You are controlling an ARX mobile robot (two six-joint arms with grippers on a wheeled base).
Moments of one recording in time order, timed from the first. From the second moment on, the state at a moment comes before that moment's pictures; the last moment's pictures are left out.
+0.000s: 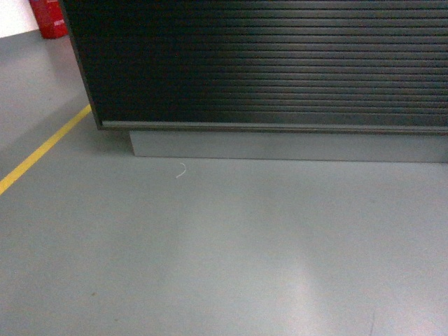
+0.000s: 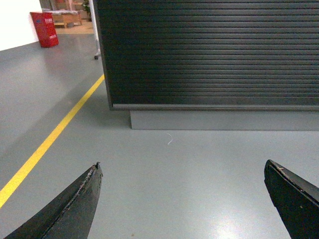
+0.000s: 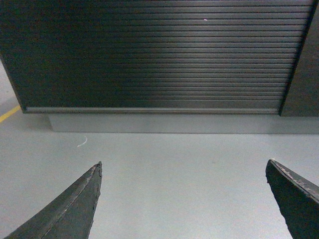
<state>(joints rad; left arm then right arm) 0.00 0.01 0.01 0.00 0.00 -0.01 0.00 0.00 0.01 0.00 0.00 0.00</state>
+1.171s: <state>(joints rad) 0.00 0.01 0.01 0.00 0.00 -0.01 0.00 0.00 0.01 0.00 0.00 0.00</state>
